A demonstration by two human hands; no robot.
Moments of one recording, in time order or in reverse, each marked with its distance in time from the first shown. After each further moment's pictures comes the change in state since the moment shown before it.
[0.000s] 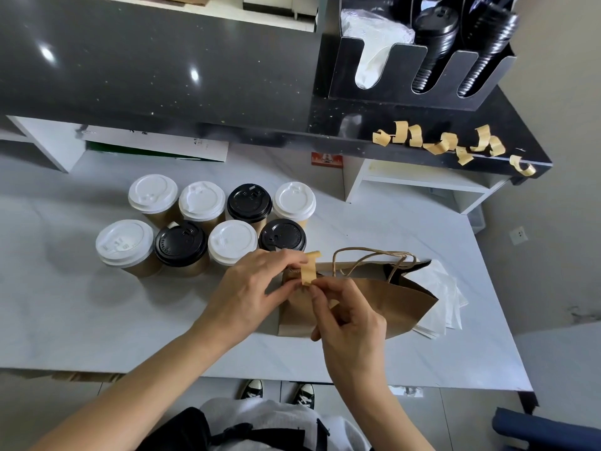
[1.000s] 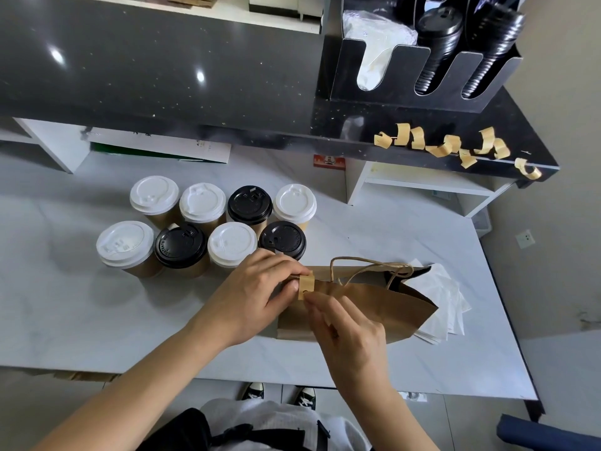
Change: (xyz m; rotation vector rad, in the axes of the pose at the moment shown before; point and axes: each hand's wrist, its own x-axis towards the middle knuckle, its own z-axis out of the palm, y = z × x) left_hand 0.007 -0.009 0.002 0.096 -0.216 -0.041; right_hand 0.009 0.030 -0.013 -0.498 0.012 -0.575
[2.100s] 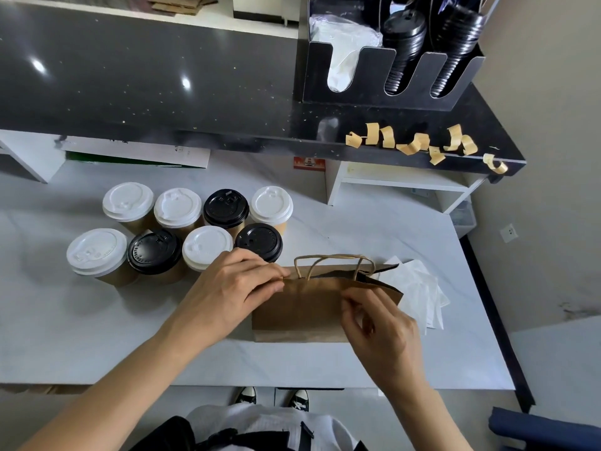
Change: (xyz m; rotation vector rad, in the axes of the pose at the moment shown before) left_hand 0.008 0.008 0.004 0.175 0.091 0.087; right_hand -0.007 0.058 -0.053 -0.050 0.006 0.108
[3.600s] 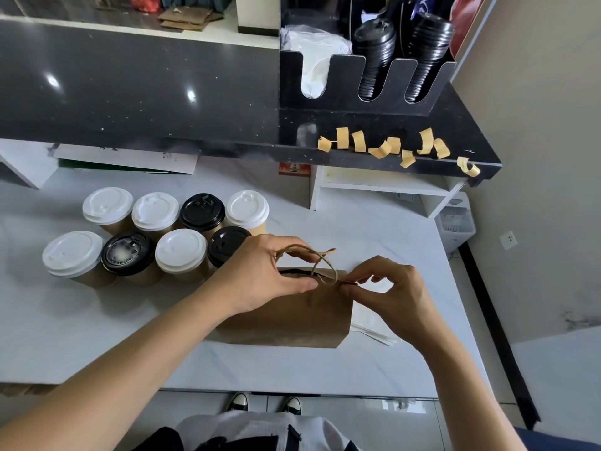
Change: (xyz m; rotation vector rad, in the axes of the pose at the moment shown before) left_hand 0.077 0.075 0.013 -0.539 -0.115 -0.261; right_hand 0.060 0.068 -0.058 0.418 -0.392 0.282
